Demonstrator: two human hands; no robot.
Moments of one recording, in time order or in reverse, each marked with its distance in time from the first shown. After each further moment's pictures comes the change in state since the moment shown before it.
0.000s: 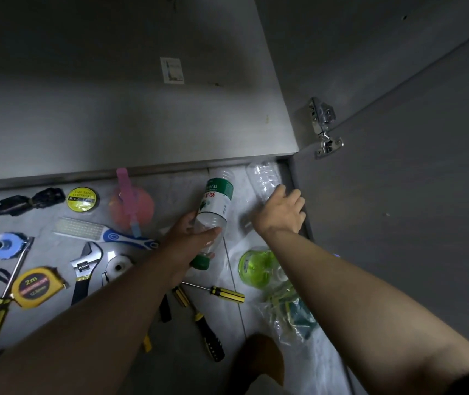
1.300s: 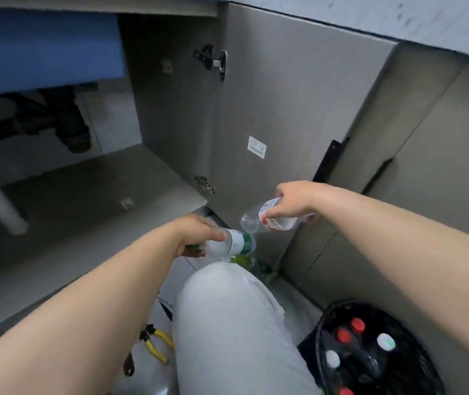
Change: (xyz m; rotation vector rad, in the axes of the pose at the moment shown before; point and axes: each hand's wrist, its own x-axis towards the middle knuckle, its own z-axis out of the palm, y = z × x) left_hand -0.296 0.089 0.137 1.152 -0.240 0.229; right_hand -0.282 0.229 -0.321 0.051 -0.145 -0.144
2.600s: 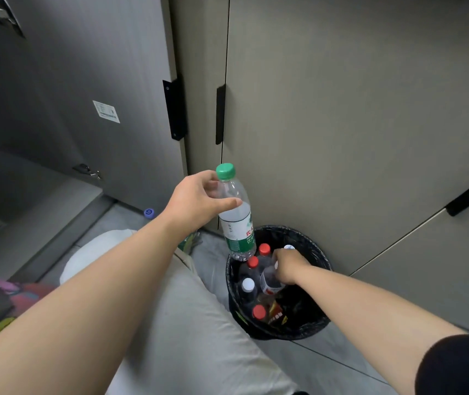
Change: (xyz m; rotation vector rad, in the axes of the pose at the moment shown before) left_hand -0.051 0.079 0.213 0.209 -0.113 0.682; right_hand -0.101 0.183 0.299 0.444 -0.178 0.483
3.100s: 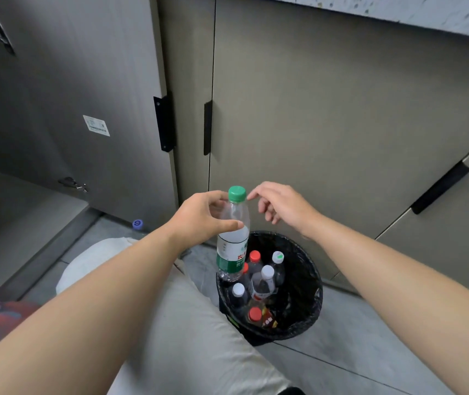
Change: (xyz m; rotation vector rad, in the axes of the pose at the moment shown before) left_hand -0.013 0.007 0.010 0.096 -0.207 0.096; right_hand -0.068 -0.028 -0.131 0.810 0.320 -0.456
